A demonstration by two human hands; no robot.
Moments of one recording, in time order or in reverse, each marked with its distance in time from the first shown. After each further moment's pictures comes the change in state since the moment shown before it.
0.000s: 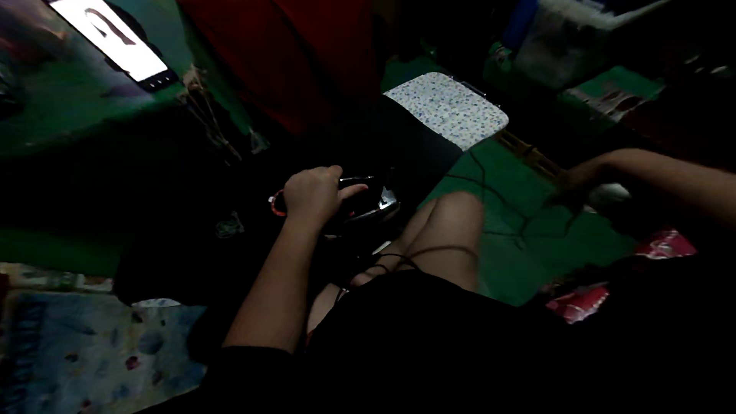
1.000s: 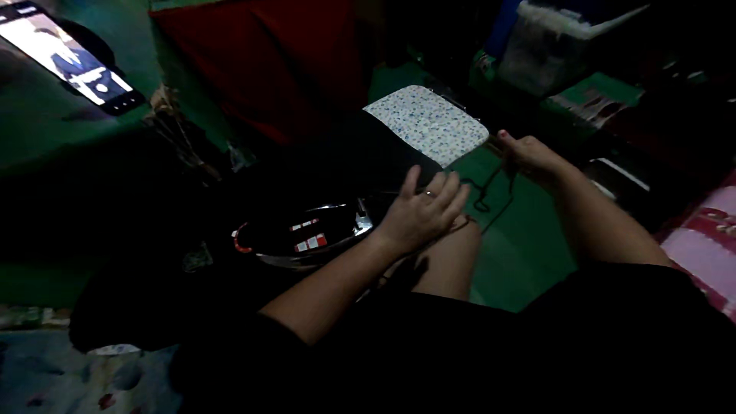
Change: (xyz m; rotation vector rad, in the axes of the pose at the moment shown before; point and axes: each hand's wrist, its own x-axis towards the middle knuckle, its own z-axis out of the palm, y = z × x) left_hand 0.033 0.141 0.045 0.077 0.751 0.863; right_hand 0.085 0.009 -0.029 0.857 0.742 -0.286
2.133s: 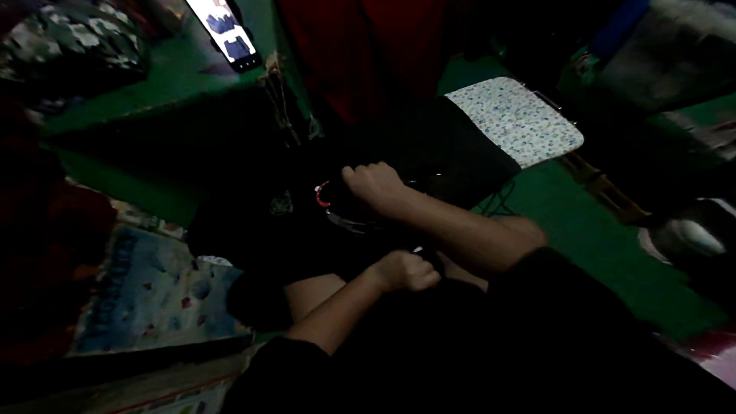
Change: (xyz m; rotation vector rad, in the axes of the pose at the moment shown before) left_hand -0.165 0.013 -0.024 -0.273 0.006 0.073; right_hand -0.109 -0.254 0.260 -0.652 -0.378 -0.959
